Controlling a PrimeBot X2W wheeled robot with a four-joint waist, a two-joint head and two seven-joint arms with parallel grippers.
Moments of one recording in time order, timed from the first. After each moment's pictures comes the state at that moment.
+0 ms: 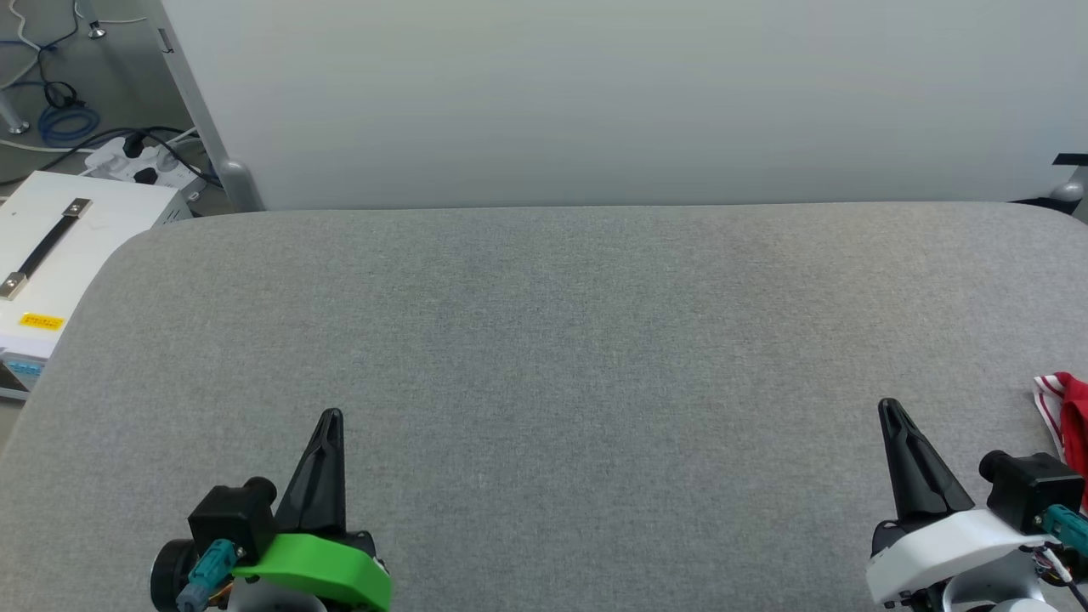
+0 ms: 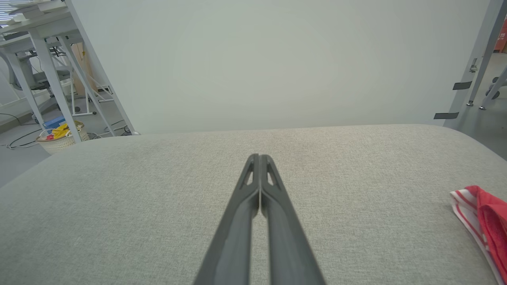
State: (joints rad) left arm 0.04 0.08 -0.02 0.09 -0.22 -0.10 -0.22; right arm 0.05 -0.13 0.02 0.02 0.27 0.13 -0.12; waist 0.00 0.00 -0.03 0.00
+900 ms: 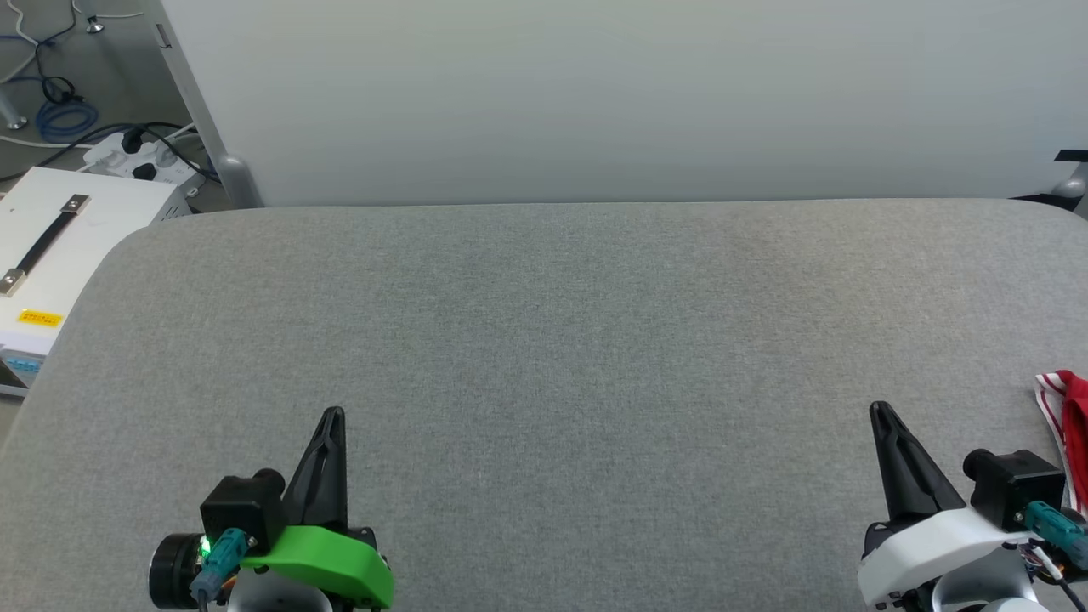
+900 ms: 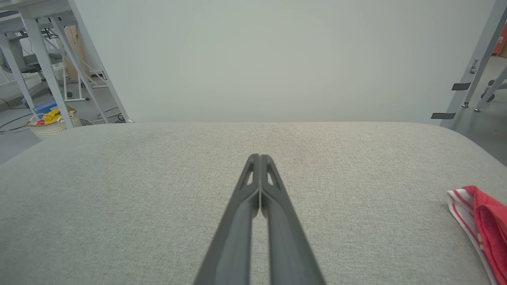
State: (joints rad) left arm 0.04 0.07 -0.02 0.07 -0.17 -0.07 -0.17; right arm 0.05 -0.10 0.02 0.02 0.21 0.13 -0.09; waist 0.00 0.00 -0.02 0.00
